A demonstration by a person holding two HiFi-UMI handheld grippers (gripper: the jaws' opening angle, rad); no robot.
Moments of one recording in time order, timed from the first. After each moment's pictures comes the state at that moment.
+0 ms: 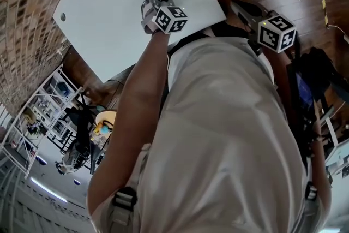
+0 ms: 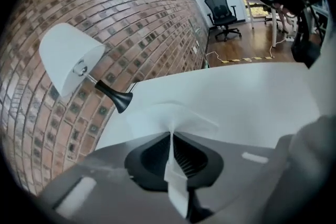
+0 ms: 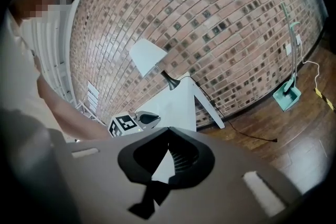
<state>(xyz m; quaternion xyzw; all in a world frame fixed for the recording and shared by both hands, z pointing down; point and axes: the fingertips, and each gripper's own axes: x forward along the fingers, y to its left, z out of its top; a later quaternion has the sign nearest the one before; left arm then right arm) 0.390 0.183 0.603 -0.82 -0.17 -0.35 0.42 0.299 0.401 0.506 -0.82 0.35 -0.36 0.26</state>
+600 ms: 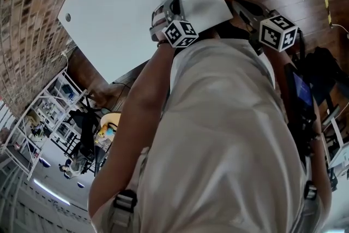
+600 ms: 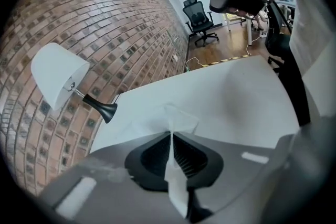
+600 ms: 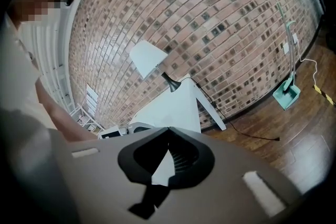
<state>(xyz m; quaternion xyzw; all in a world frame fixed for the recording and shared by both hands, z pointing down) 0.333 0.203 0.604 -0.79 -0.27 -0.31 0.46 0.295 0.386 0.504 -0.83 0.34 -0.35 0.27</state>
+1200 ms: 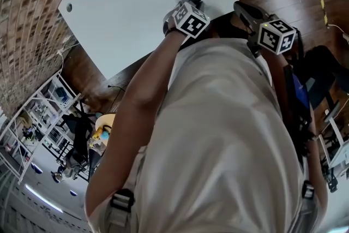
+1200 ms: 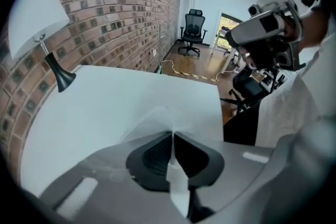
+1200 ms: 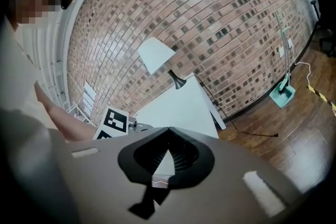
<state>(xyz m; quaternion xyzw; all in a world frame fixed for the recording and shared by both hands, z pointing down) 0.252 0.237 0.614 -0.73 -0.42 -0.48 0.25 0.242 0.338 0.490 -0.85 0.31 -0.34 0.26</state>
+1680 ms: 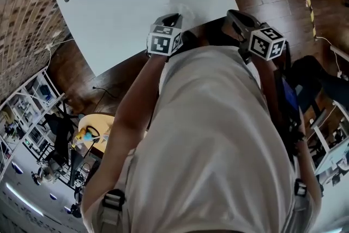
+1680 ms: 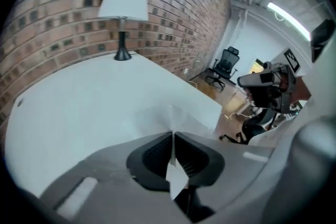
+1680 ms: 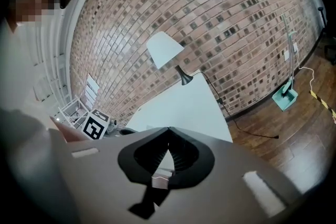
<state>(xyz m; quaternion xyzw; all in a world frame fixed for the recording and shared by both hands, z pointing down) 0.211 0.149 0.564 -0.83 -0.30 -0.47 0.03 0.216 0.311 0.485 -0.85 0.33 -0.34 0.24</state>
